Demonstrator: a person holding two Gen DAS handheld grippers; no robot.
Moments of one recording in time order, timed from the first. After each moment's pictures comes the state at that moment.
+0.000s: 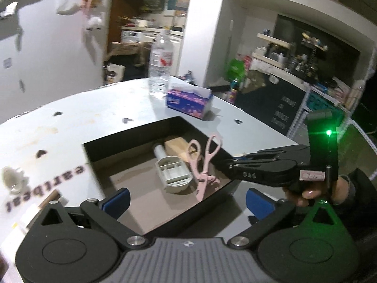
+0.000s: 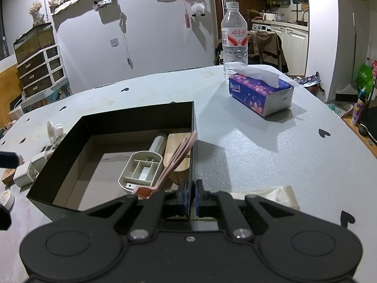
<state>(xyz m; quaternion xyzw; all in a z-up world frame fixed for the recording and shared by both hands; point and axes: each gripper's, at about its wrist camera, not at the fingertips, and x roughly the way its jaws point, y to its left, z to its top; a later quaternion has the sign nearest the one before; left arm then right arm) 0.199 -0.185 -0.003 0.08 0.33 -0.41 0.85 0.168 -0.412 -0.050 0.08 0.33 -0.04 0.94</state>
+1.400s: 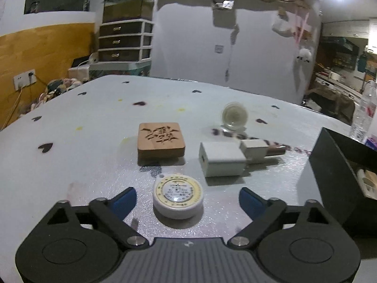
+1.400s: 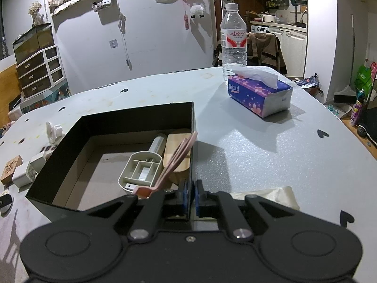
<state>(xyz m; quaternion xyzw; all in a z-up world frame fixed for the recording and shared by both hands) 0.174 -0.033 -0.079 -0.06 0.29 0.07 0.95 0.166 -0.410 -0.051 0.08 0.33 -0.04 0.94</state>
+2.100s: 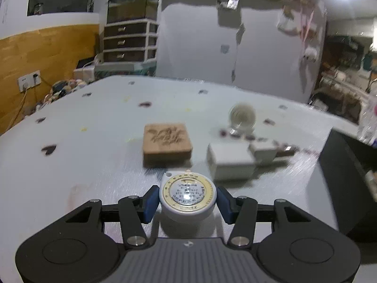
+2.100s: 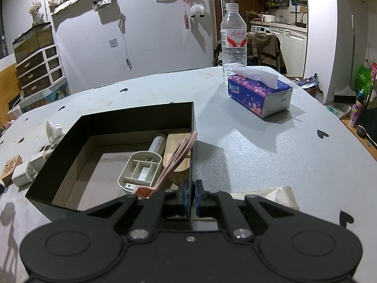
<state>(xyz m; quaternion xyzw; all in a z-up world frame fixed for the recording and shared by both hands) 0.177 -0.034 -0.074 -0.05 0.28 0.08 0.95 0.166 -0.410 -0.051 0.08 0.33 -0.04 0.94</state>
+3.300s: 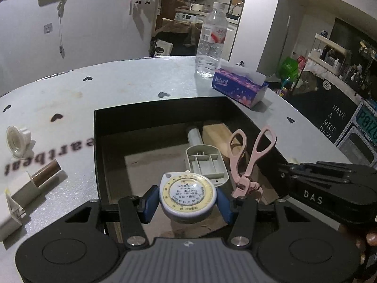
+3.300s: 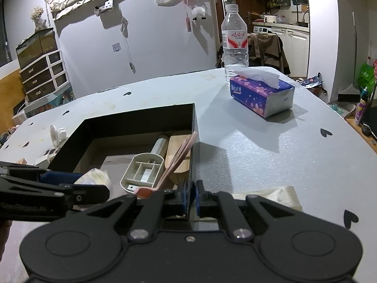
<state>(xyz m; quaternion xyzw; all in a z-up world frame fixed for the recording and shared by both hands) 0.234 -0.228 -0.048 0.05 0.39 -0.29 0.87 0.164 -0.415 -0.053 0.09 0.32 -0.03 0.94</state>
